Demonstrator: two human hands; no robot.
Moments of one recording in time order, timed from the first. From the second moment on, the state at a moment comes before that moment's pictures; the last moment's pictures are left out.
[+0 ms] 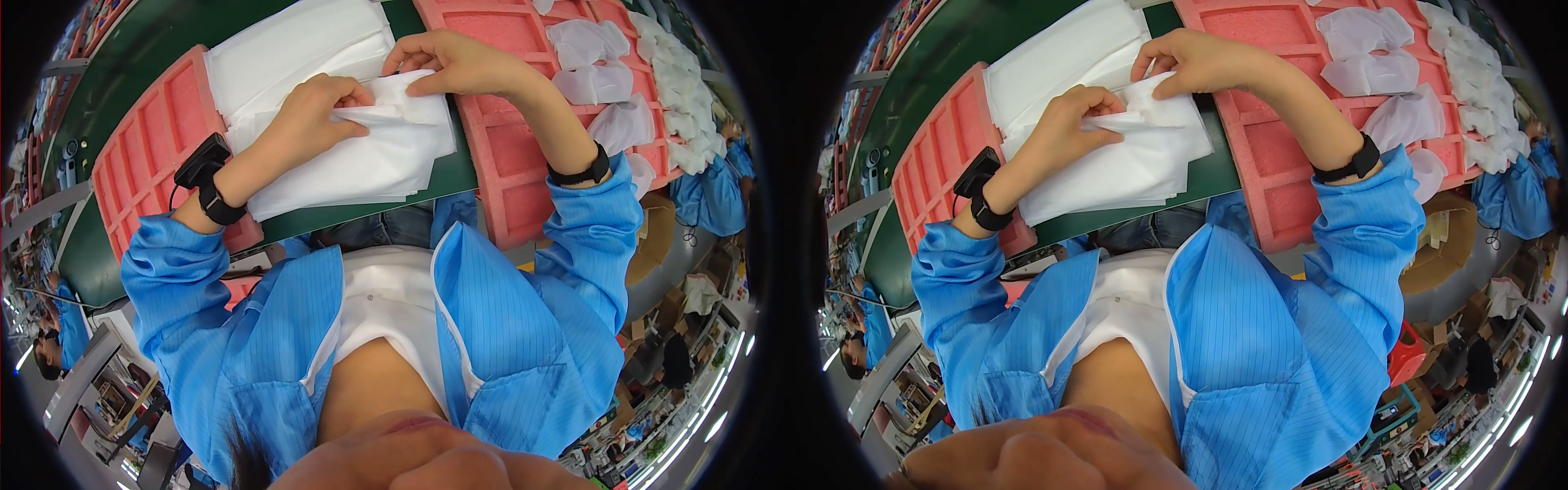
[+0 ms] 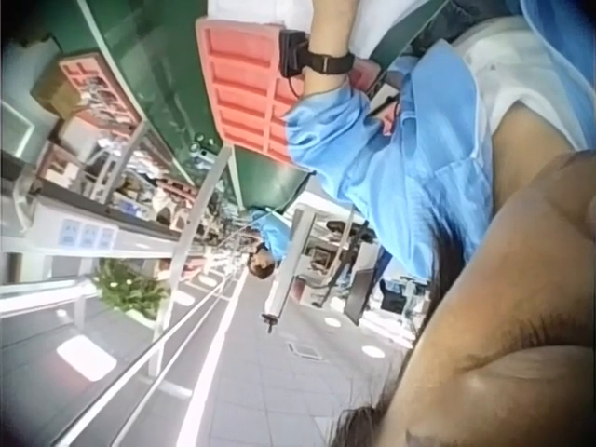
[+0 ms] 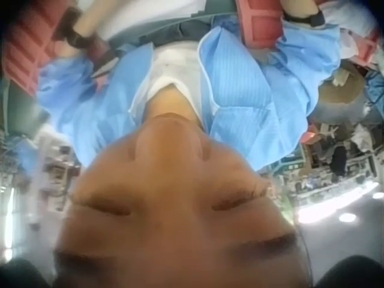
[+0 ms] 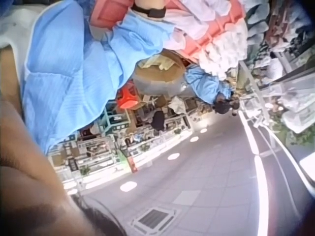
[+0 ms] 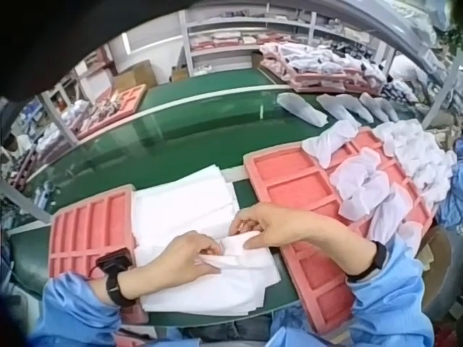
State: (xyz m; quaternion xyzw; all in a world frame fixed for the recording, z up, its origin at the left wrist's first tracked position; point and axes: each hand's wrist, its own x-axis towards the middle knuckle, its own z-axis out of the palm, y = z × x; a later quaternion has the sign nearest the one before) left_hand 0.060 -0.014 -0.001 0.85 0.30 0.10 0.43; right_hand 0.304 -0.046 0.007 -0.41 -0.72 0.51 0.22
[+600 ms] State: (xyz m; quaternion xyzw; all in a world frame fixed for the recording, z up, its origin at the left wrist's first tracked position) left_hand 0.076 -0.013 -0.008 0.87 0.25 0.22 0.37; right_hand 0.260 -0.084 0.019 -0.59 -0.75 0.27 0.14
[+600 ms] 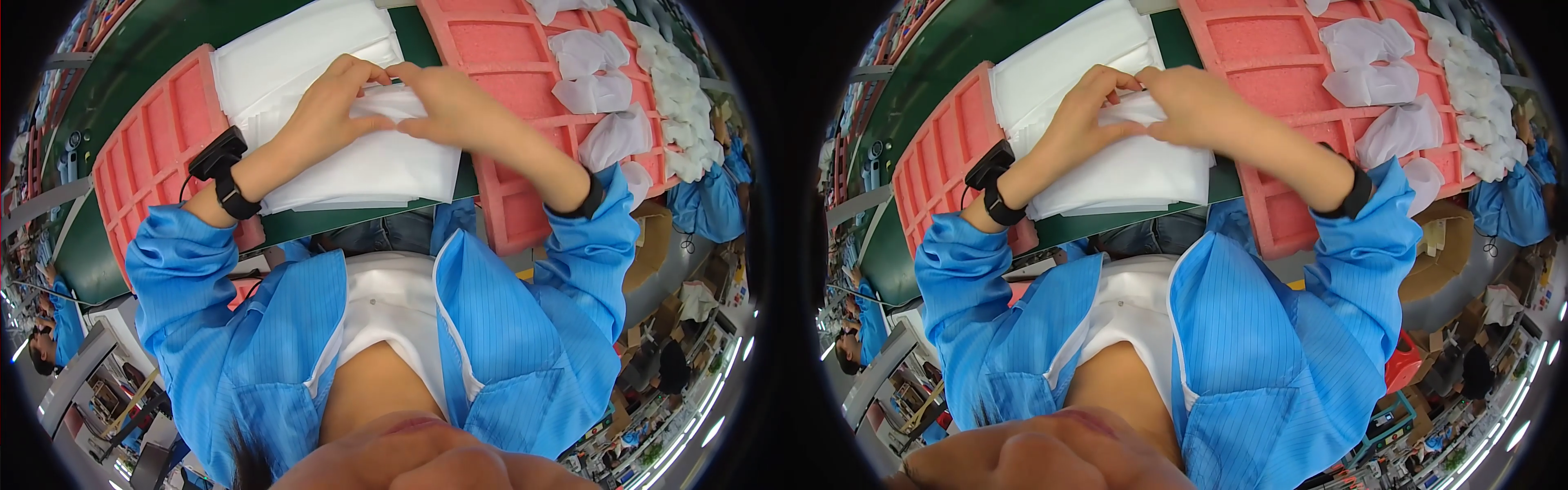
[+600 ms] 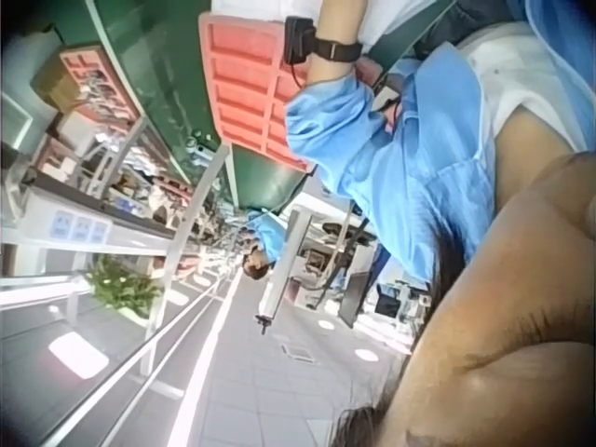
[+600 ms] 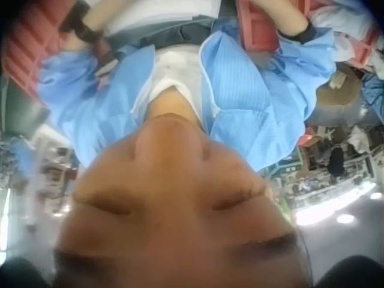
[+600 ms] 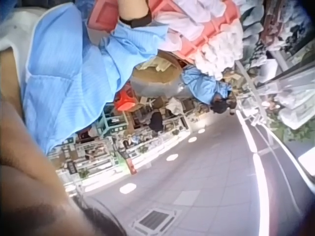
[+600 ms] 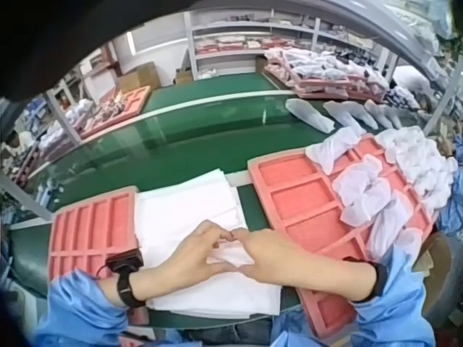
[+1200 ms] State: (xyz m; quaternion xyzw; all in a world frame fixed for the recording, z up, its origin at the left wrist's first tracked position) left_hand -0.008 -0.010 0.067 0.85 0.29 0.02 0.44; right_hand 0.264 -0.120 0.057 -0.51 -0.71 0.40 0.26
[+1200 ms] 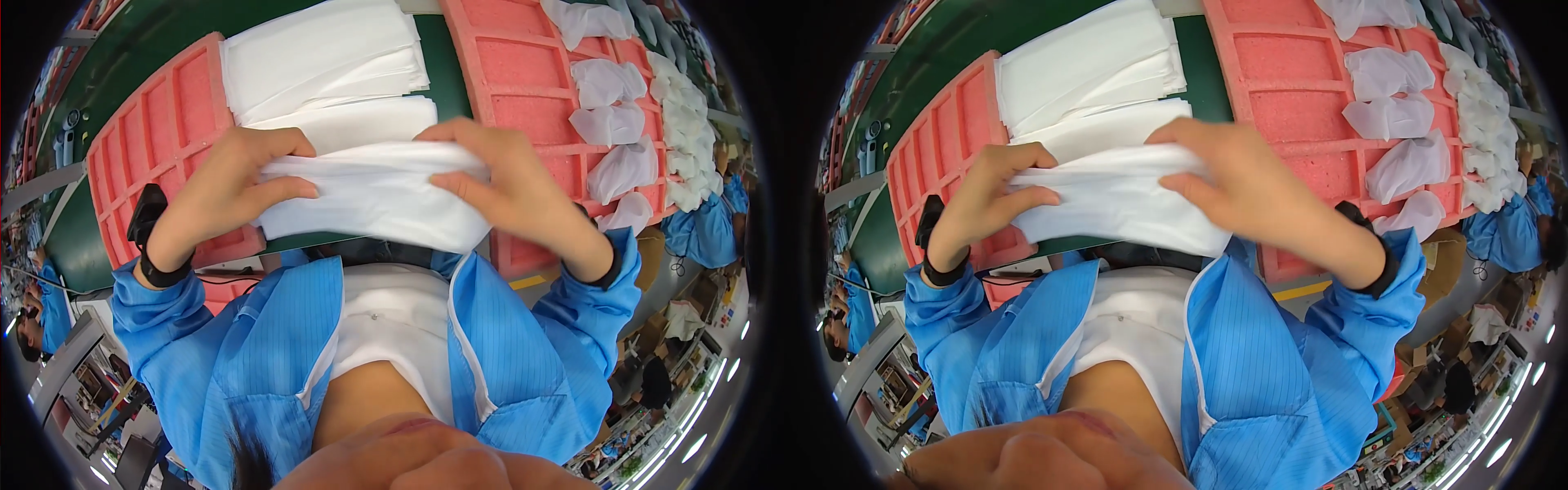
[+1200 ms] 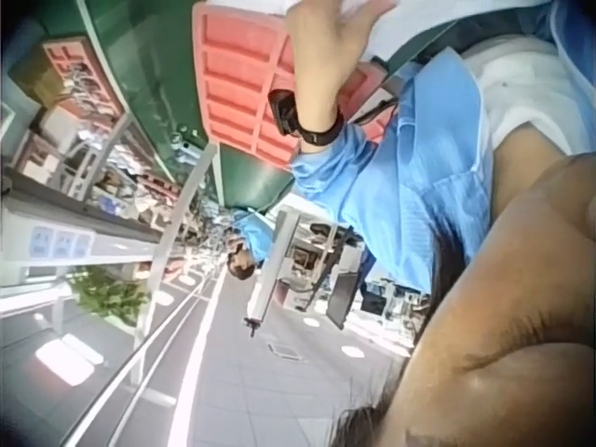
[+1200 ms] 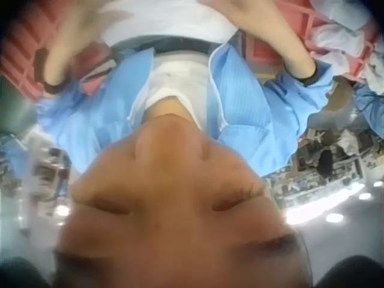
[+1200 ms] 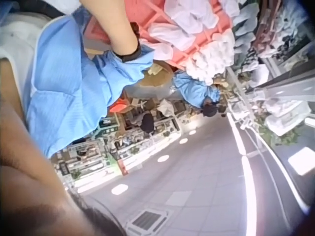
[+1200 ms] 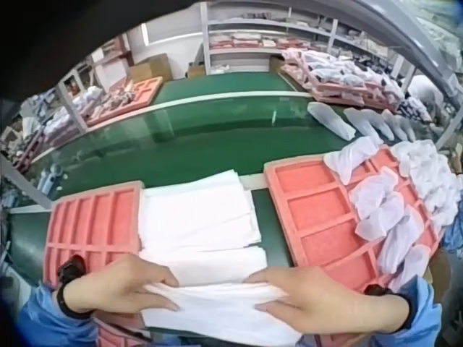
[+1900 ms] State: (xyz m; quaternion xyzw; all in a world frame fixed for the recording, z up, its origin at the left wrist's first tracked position) left_hand -0.001 0.001 0.015 0.91 0.33 -0.02 0.24; right_hand 0.236 -0.059 0.018 -0.63 -0.70 0.32 -0.10
